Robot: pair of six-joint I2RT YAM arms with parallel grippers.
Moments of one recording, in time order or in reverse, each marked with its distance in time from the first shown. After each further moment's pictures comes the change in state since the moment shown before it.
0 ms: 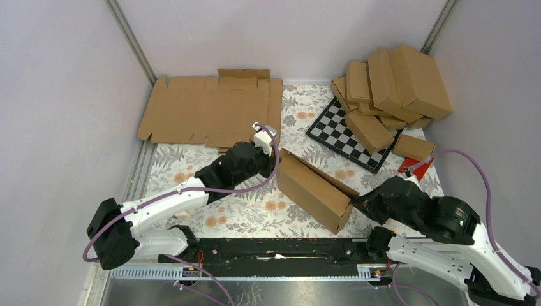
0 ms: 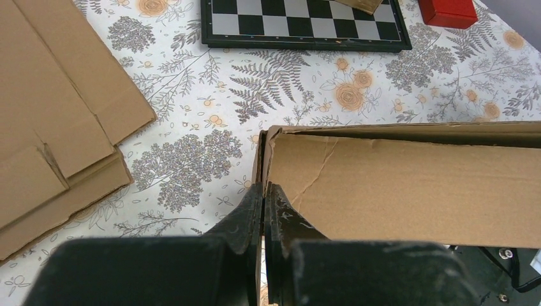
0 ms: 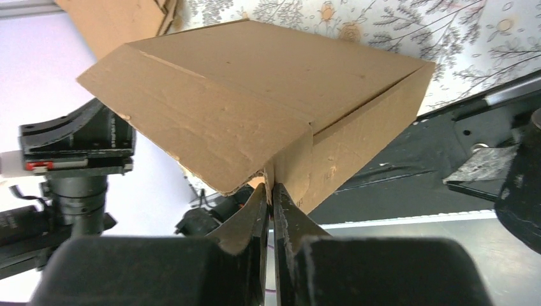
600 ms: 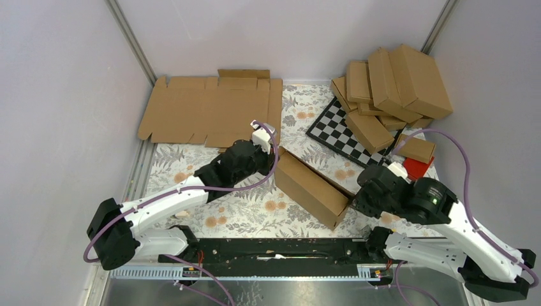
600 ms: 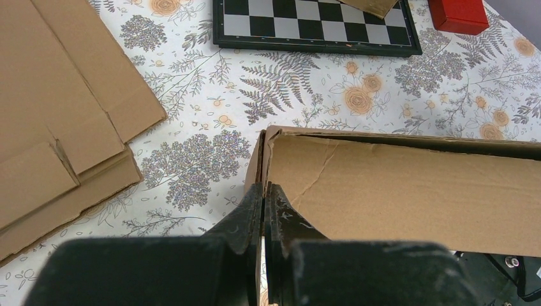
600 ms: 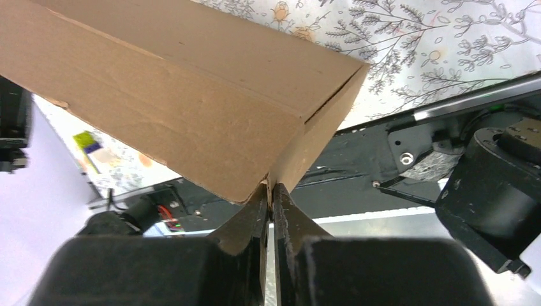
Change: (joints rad) left arm 0.017 0.002 0.008 -0.011 -0.007 -0.004; right arm 0.000 0.196 0.069 -0.052 -0.023 -0.226
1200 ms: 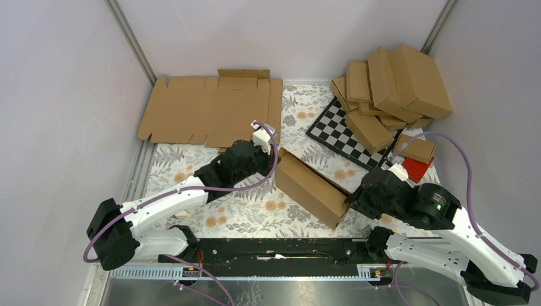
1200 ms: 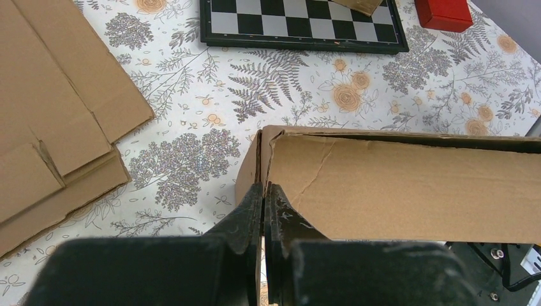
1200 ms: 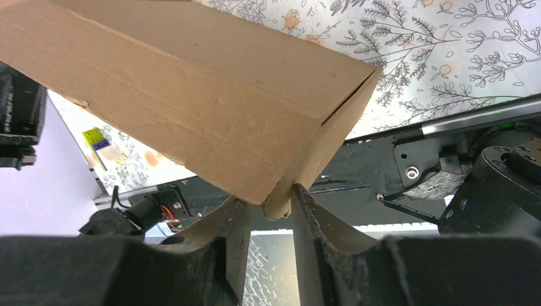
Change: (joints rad) left arm 0.000 -0.005 -0.004 0.001 0.034 -0.013; right arm 0.000 -0.082 -0.058 0.061 0.023 -0.007
